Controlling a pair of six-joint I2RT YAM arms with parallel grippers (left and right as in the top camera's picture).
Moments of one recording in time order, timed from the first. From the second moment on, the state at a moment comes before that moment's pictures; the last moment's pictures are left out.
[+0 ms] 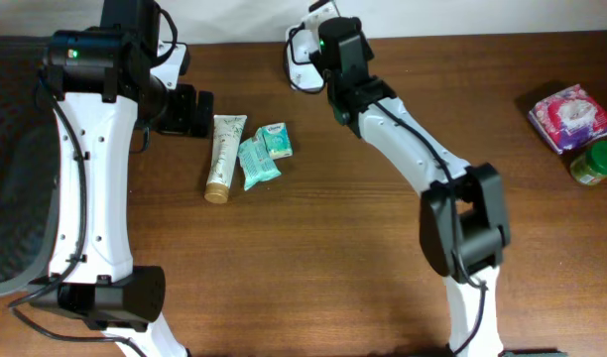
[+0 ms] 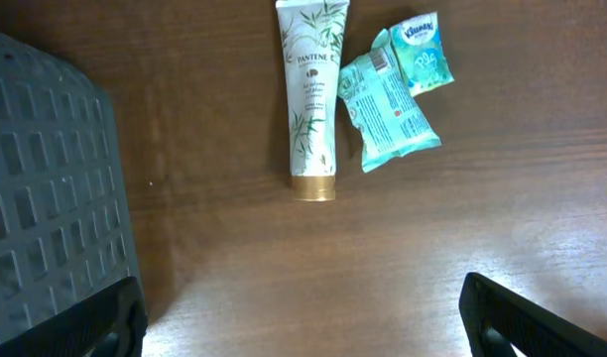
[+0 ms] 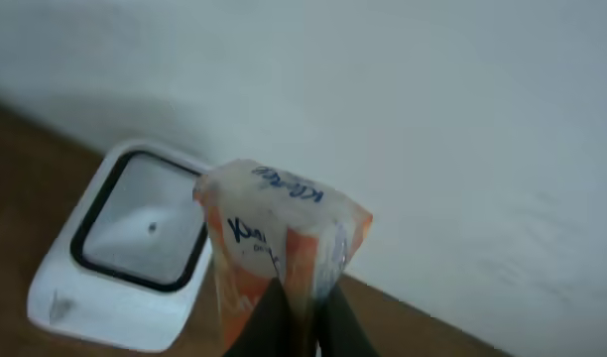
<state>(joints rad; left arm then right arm) -0.10 1.91 2.33 -1.69 0.01 0.02 0.41 2.22 1.84 -0.02 0.40 -0.40</state>
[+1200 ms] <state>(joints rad) -0.10 1.91 2.33 -1.68 0.01 0.02 0.33 2.40 1.83 0.39 0.14 -0.57</state>
